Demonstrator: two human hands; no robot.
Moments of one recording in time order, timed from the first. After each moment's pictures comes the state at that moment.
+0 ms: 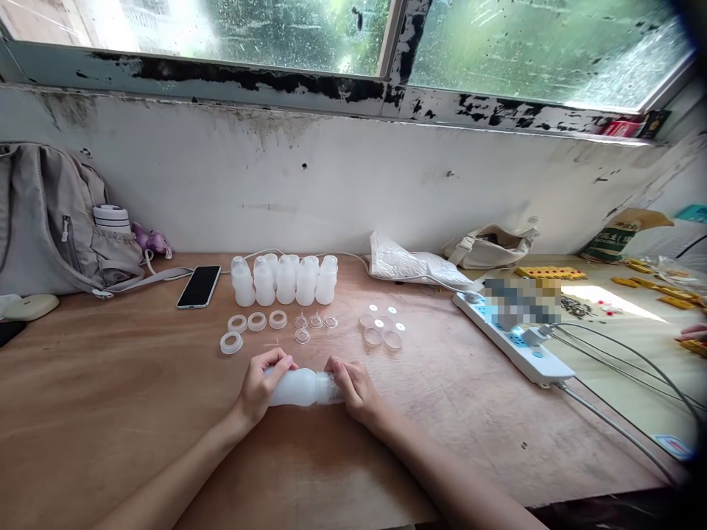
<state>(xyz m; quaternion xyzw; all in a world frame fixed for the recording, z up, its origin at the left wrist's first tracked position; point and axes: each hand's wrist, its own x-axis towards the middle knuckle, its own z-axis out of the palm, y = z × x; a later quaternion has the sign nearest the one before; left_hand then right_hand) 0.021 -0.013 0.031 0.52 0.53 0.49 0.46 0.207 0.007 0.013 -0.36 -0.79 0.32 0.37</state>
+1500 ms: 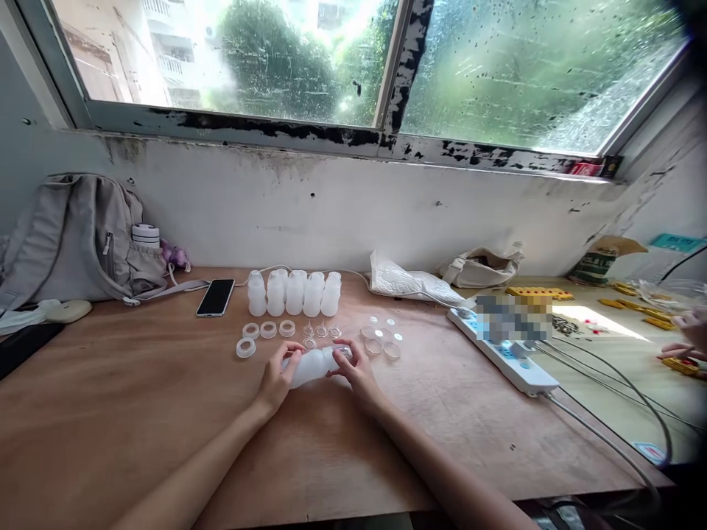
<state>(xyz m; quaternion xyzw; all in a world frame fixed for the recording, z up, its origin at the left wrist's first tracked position) 0.023 -0.004 0.017 0.57 0.50 0.54 0.37 0.192 0.019 0.015 -0.36 -0.53 0.57 0.51</state>
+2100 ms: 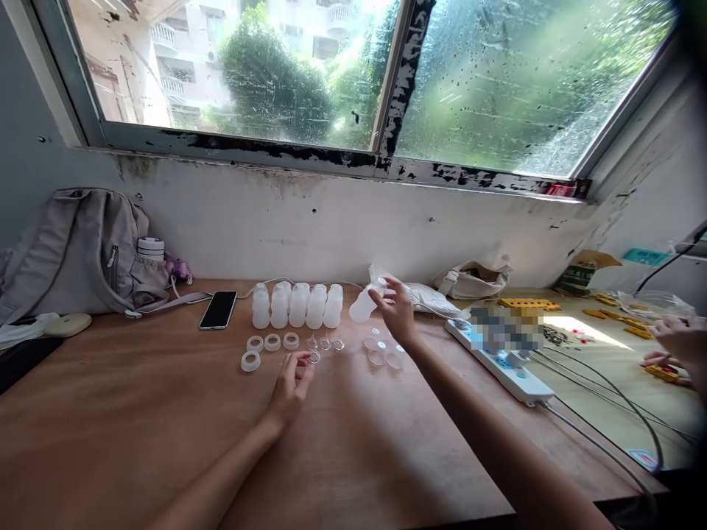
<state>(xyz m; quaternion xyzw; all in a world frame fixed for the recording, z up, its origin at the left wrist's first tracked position) 0.026 -0.006 0.015 0.62 0.50 0.51 0.32 0.244 0.118 0.104 -0.51 -0.63 0.10 0.58</state>
